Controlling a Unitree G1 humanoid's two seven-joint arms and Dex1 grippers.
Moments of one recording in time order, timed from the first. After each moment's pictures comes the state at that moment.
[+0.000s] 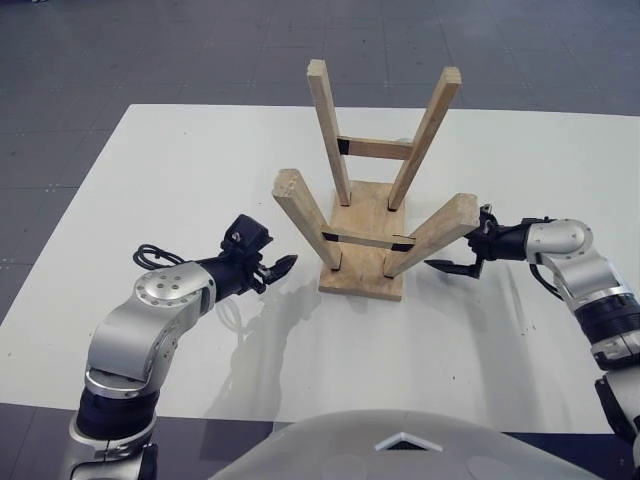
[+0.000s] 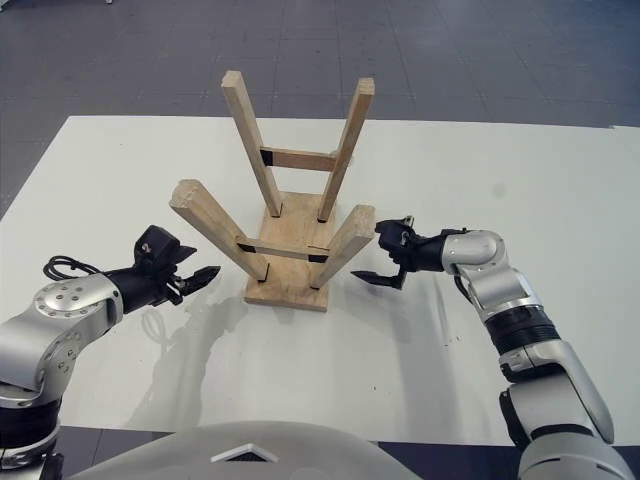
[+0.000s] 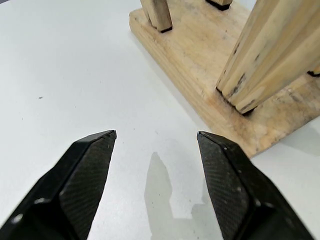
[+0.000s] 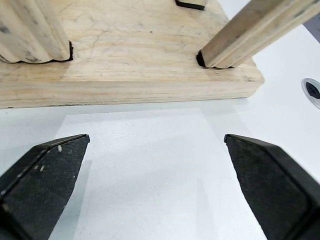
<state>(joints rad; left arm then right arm) 0.05 0.63 0.00 -0.63 -0.35 1.04 -0.47 -0.39 -0.73 0.34 0.37 0.19 -0.06 1.01</state>
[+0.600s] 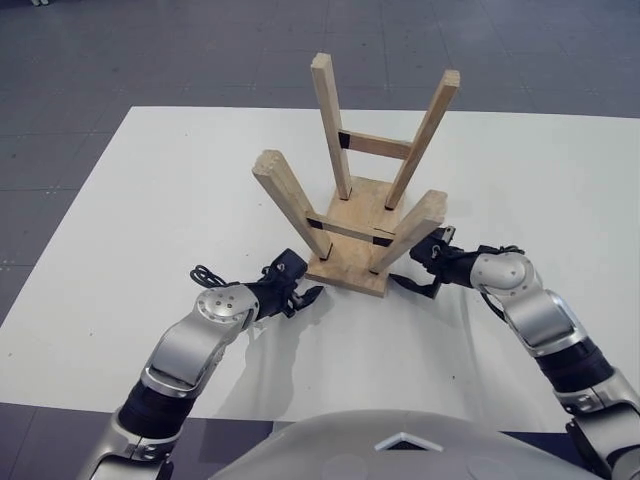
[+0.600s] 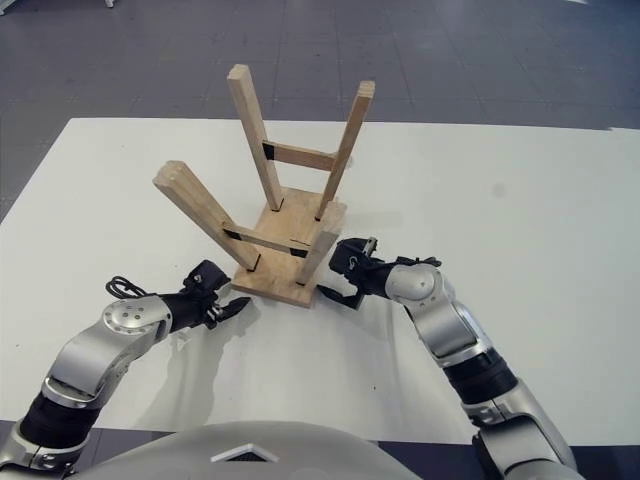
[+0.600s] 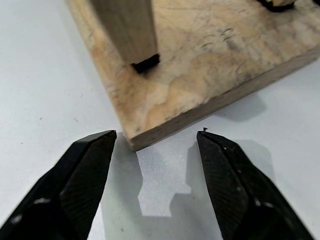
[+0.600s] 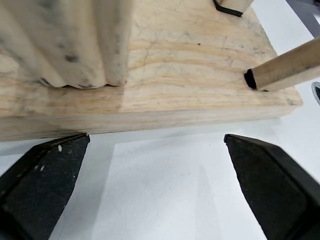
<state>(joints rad) 0.05 0.55 -0.28 -0.47 -0.21 0.87 -0.45 -0.22 -0.54 0.41 -0.12 -0.10 0.43 0.68</state>
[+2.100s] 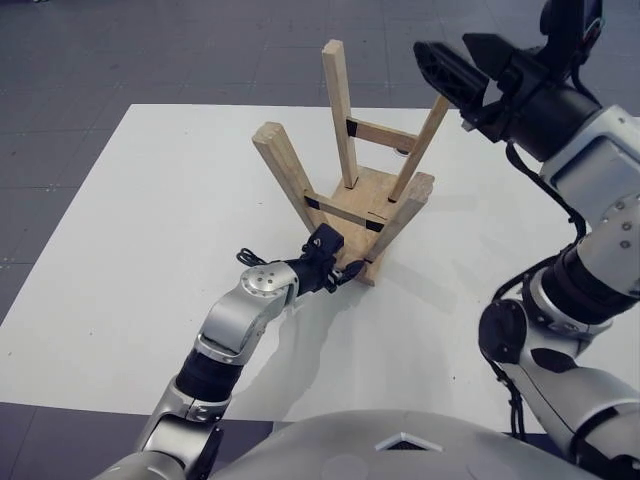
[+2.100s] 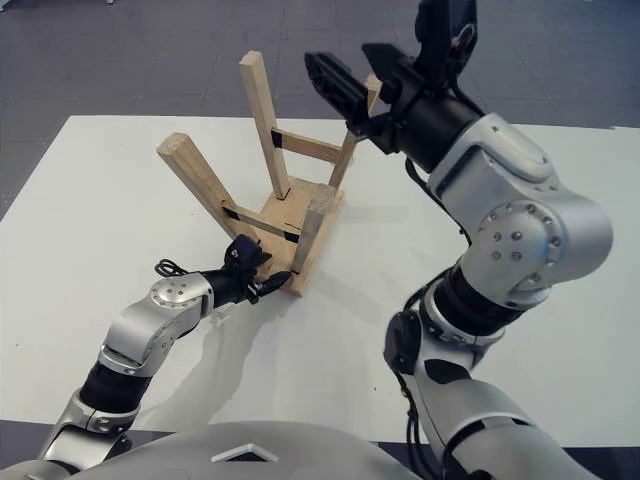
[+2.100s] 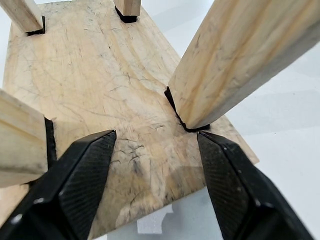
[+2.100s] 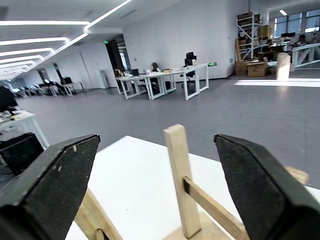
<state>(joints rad) -0.12 0.34 -0.35 -0.27 -0.23 0.76 -0.41 -0.81 -0.04 -0.44 -0.64 0.48 1.46 0.38</state>
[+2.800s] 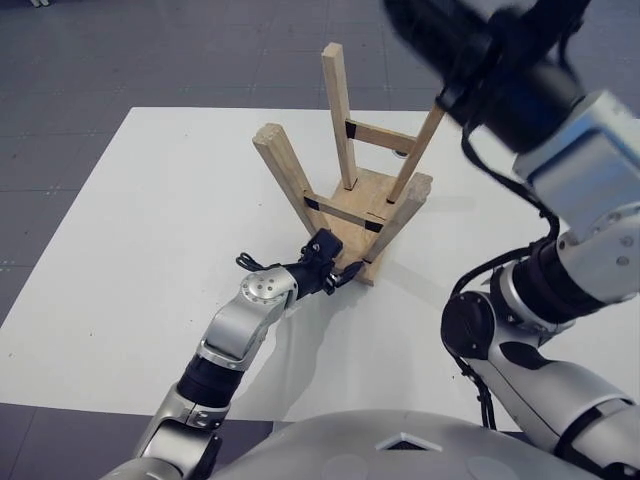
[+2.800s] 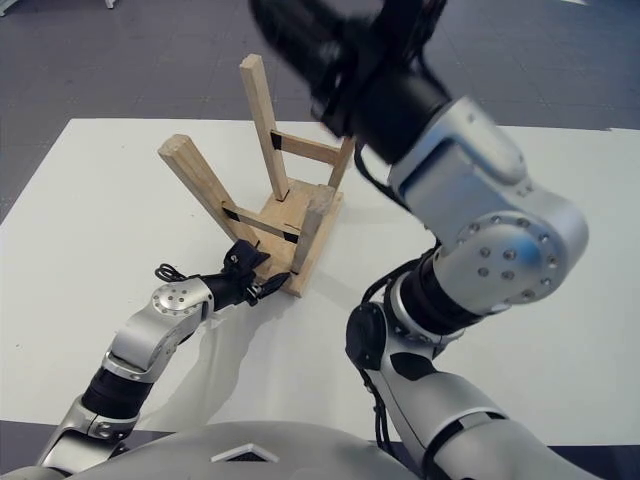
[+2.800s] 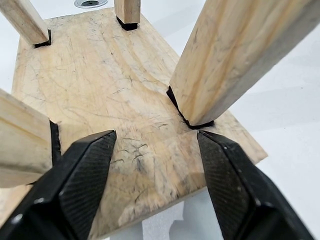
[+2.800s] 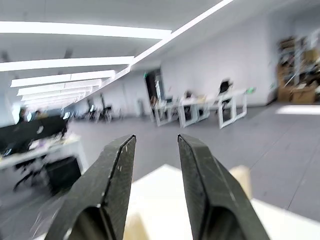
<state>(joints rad) -0.07 0.35 -0.36 -0.24 -0.18 0.64 -0.43 -0.92 0.11 -0.49 -0.67 0.63 1.37 0.20</state>
